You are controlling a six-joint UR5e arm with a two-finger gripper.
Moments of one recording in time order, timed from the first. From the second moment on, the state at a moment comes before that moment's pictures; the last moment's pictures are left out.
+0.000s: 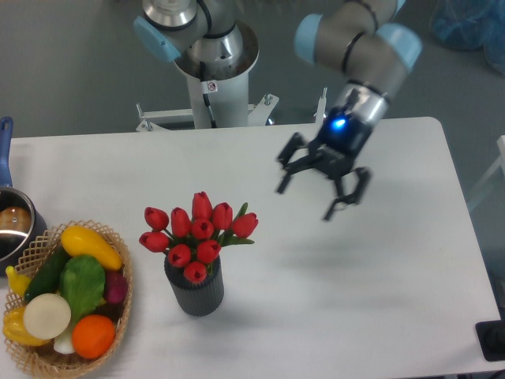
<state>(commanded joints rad) 3.04 -1.74 -1.87 -0.83 0.59 1.55</state>
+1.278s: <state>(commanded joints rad) 3.41 -1.66 -1.71 -0.87 1.32 1.76</state>
